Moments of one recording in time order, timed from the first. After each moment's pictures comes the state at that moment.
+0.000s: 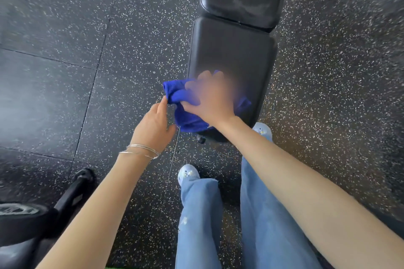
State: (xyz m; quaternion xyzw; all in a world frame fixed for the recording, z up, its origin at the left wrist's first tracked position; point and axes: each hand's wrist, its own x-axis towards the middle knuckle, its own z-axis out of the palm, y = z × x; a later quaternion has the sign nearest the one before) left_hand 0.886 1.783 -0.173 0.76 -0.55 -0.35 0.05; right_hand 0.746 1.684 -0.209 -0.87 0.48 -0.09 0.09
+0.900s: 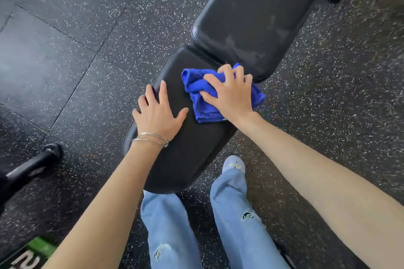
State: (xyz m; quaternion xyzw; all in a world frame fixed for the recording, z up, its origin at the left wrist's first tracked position) left_hand 0.776 1.617 -0.209 0.91 -0.33 -0.24 -0.04; right_hand 0.657 1.475 -0.243 -0.94 0.34 -0.02 0.07
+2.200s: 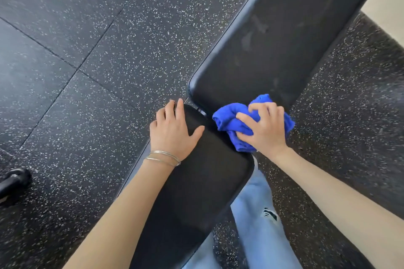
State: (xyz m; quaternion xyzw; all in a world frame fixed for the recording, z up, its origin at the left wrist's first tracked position) left_hand 0.824 1.496 -0.240 0.88 -0.38 -0.28 -0.01; right_hand 0.638 1.342 -0.291 -0.97 0.22 -0.13 0.02
